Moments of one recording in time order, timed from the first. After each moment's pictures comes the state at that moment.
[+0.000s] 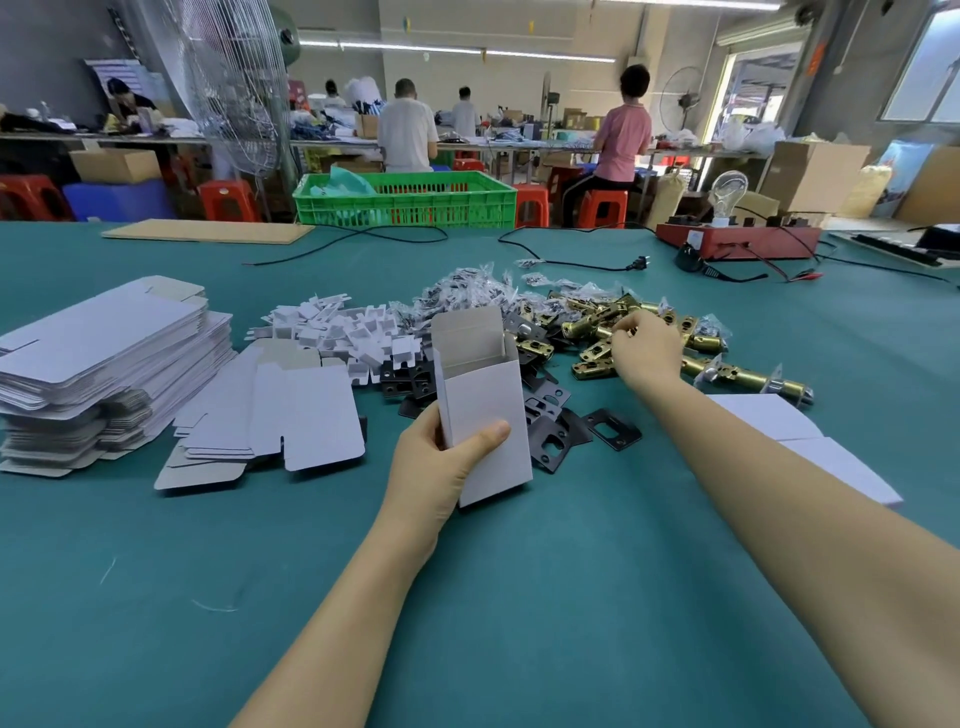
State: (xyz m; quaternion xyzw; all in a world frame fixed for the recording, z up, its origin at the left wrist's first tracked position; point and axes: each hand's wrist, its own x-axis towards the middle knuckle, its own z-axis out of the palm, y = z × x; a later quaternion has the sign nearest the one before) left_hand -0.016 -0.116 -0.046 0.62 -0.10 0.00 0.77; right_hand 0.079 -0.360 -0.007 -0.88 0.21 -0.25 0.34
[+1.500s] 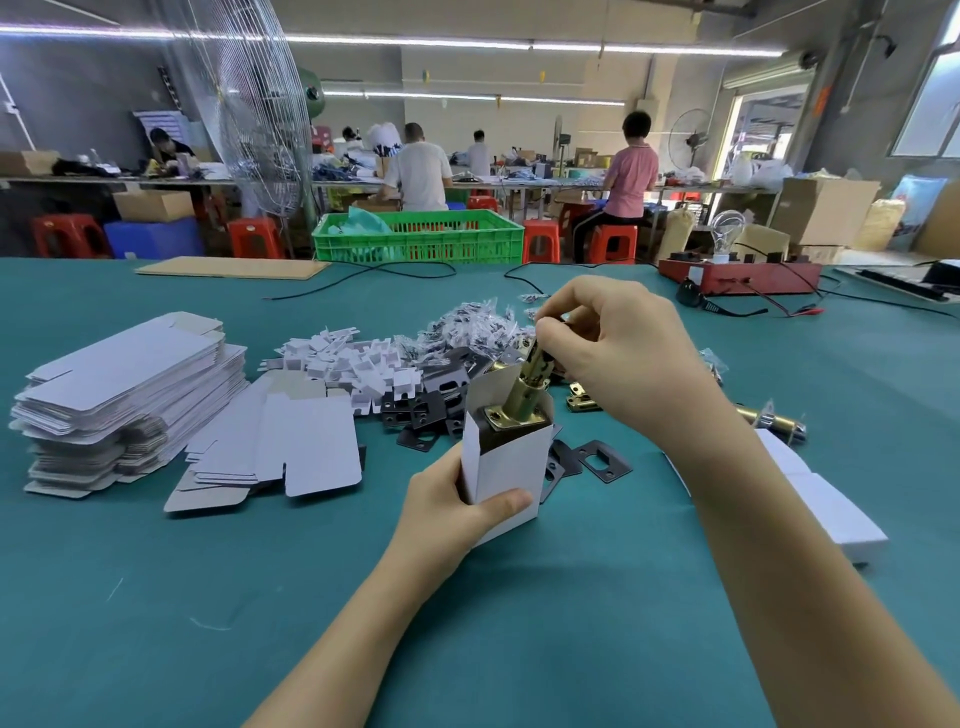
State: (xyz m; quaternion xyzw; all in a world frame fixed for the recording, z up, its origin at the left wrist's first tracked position) left_hand -0.036 -0.127 -0.042 0.74 -0.16 0.02 0.65; right_hand -0.060 -0.282 0.102 -0.89 -0.11 -0.29 0.34
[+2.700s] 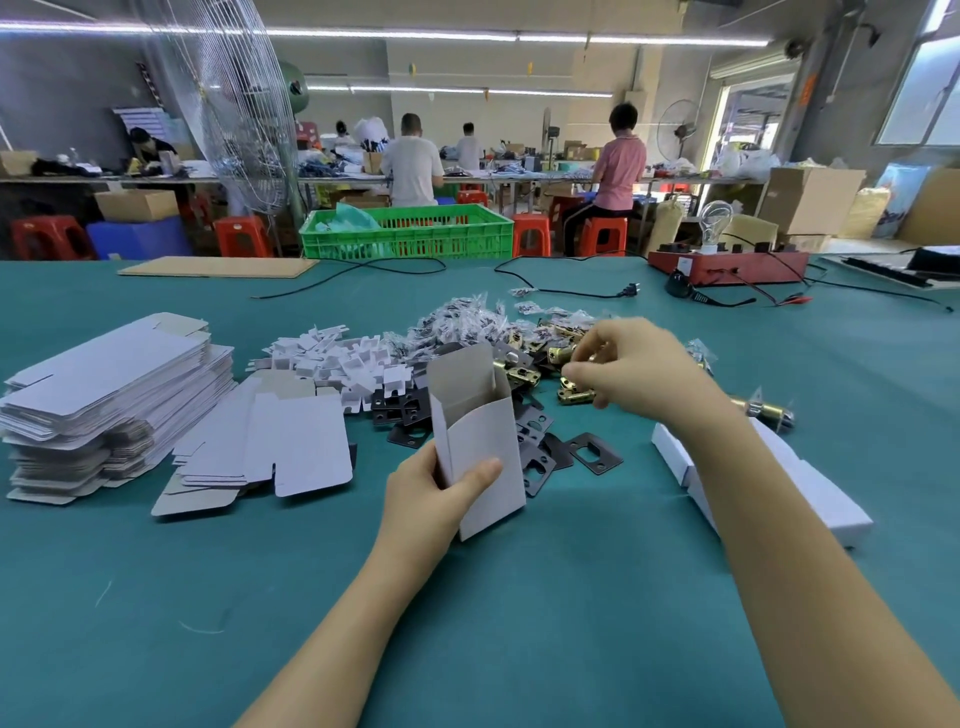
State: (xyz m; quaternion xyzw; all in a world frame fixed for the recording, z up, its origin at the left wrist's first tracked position) left_hand -0.029 -0.126 -0.047 0.73 -0.10 0.05 0.67; right_hand -0.026 -0.328 0.070 -0.93 0.01 -0.13 0.34
